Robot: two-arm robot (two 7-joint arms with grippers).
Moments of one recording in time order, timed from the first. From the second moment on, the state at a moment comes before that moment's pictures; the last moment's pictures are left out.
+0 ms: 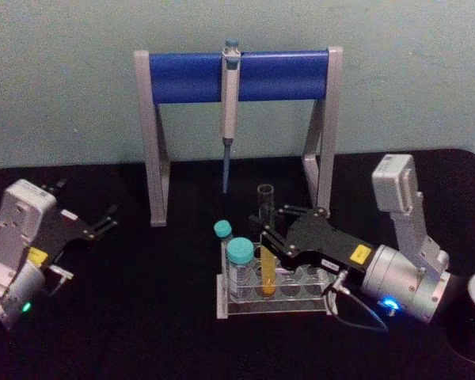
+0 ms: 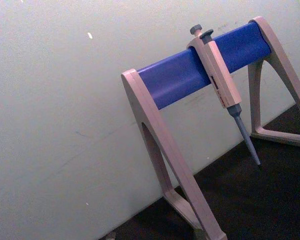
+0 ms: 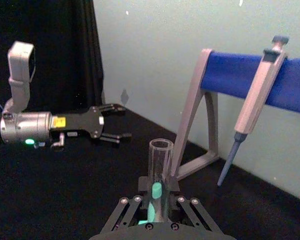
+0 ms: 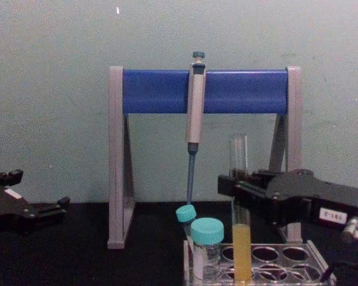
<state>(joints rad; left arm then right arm) -0.20 0.60 0.45 -1.41 -0.25 -0.12 0.03 0.25 0.47 -0.49 -1.53 0.49 -0.02 0.54</state>
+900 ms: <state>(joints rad) -0.20 0.60 0.45 -1.41 -0.25 -0.12 0.03 0.29 0.47 -0.41 -1.58 0.51 -0.03 0.51</state>
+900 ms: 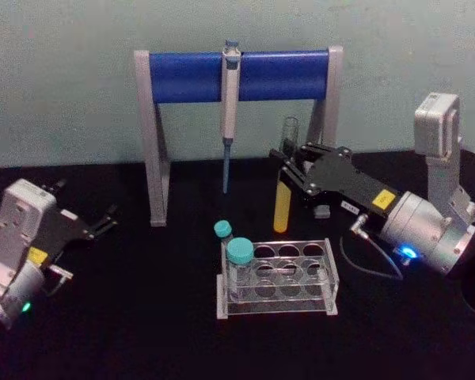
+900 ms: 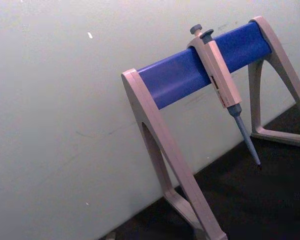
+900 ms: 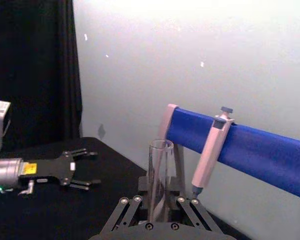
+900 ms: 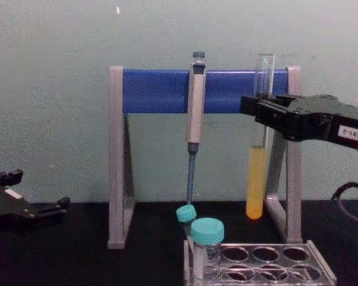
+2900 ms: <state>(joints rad) -0.20 0.60 0.45 -1.41 -0.25 -0.12 0.03 0.35 0.44 -0.42 -1.50 0.53 -0.01 0.51</state>
